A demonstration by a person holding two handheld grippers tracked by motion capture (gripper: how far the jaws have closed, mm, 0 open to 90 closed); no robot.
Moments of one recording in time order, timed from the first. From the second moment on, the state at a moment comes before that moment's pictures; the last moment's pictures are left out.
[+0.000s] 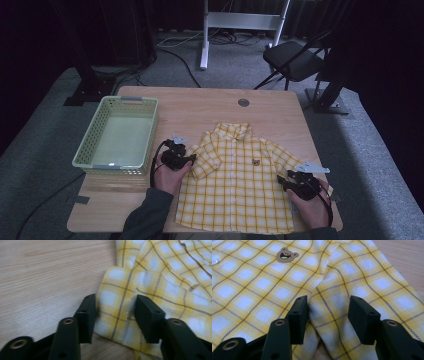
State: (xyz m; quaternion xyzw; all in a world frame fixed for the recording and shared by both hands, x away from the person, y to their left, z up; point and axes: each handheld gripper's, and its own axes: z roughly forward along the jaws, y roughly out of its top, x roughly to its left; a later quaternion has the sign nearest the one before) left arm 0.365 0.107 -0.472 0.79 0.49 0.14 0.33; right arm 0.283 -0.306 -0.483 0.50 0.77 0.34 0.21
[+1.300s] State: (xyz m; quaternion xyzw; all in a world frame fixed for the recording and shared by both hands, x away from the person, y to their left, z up) left arm 0.286 0.141 -0.465 0.78 0.51 0.17 0.33; right arm 0.283 -0.305 -0.484 0.50 0.77 0.34 0.21
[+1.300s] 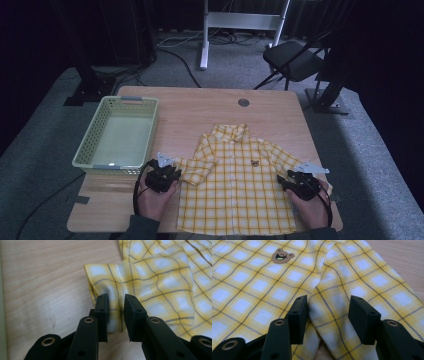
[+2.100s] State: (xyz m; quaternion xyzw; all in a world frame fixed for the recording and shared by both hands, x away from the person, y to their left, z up) left arm 0.260 0.160 -0.466 0.76 0.53 0.17 0.34; right arm 0.287 -0.305 -0.466 0.50 0.76 0.35 0.24
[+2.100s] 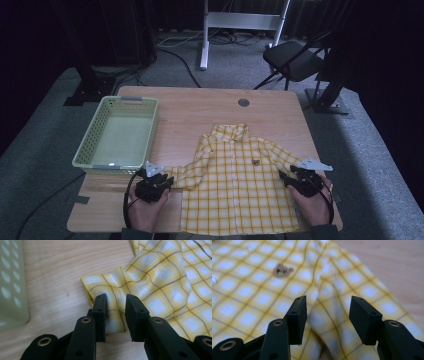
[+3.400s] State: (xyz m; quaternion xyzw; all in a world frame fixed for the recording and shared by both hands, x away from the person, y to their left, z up) left arm 0.296 0.127 -0.472 0.80 0.49 0.18 0.30; right arm 0.359 -0.298 -0.480 0.52 0.76 0.31 0.23
